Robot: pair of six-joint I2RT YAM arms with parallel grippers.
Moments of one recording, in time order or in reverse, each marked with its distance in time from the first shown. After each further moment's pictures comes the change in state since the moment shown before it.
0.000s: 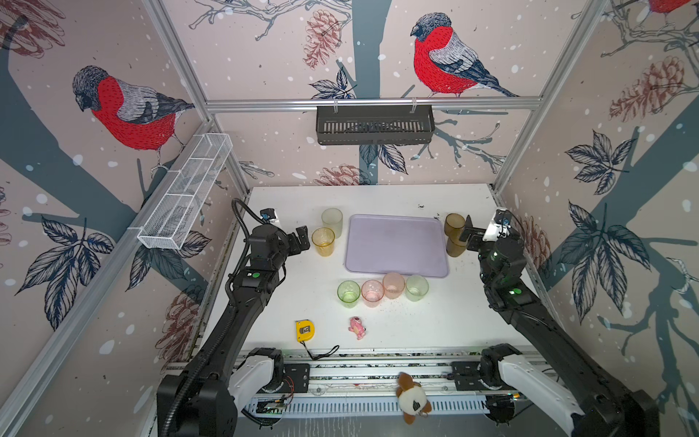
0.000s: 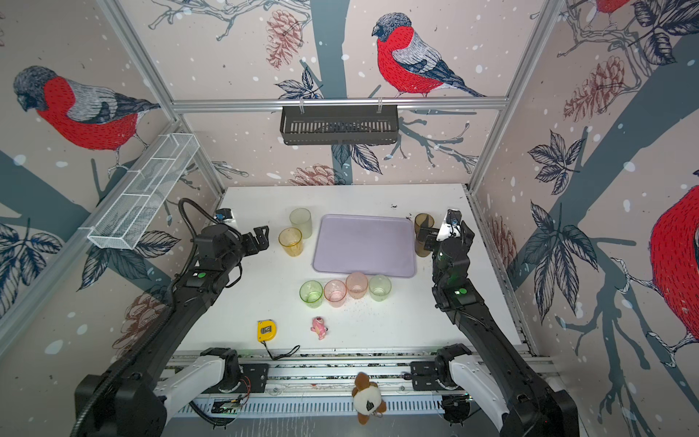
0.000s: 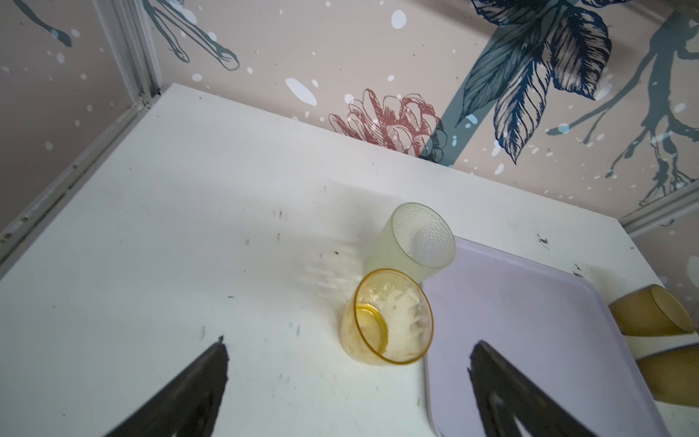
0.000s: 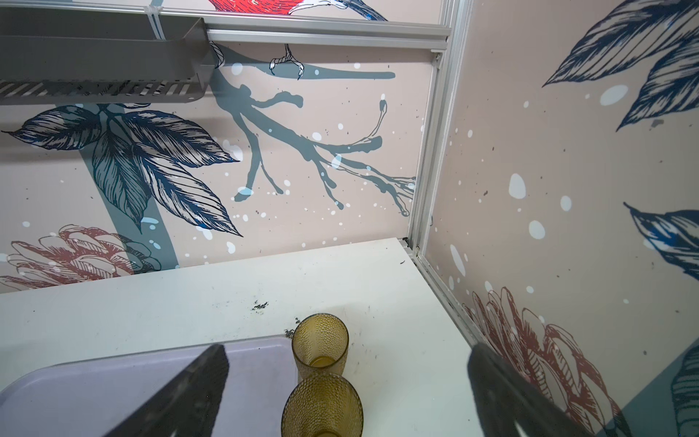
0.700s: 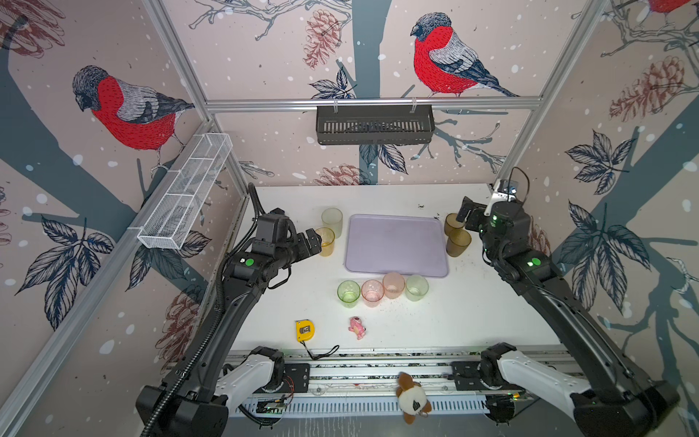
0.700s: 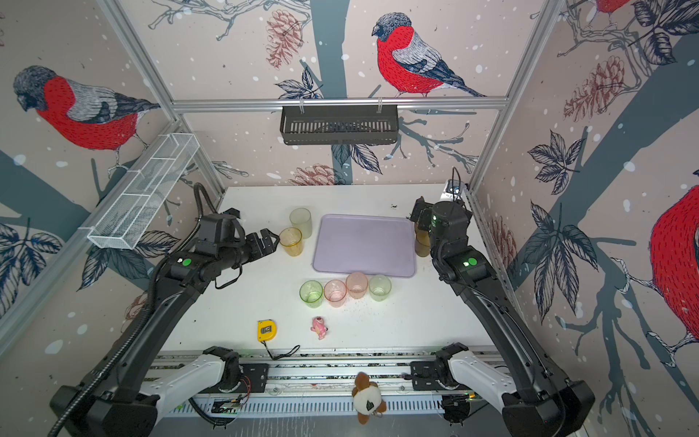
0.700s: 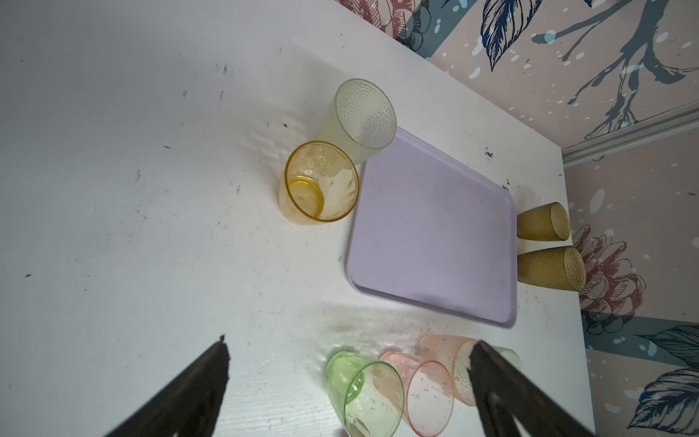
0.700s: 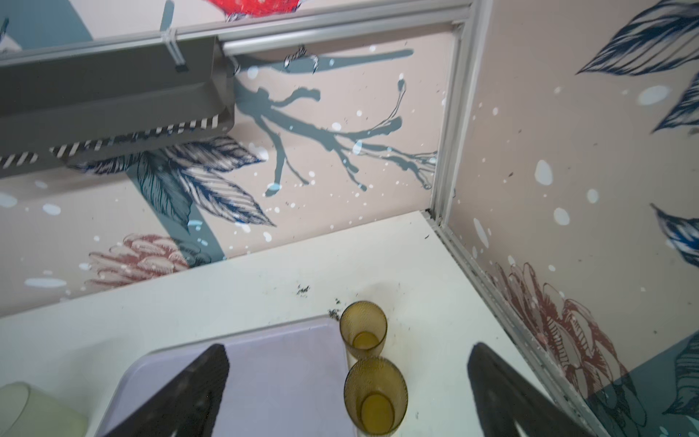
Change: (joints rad) left arm -0.150 0.056 0.389 -0.657 0.064 -0.256; right arm 0.133 0.183 0.510 -0.571 0.035 0.216
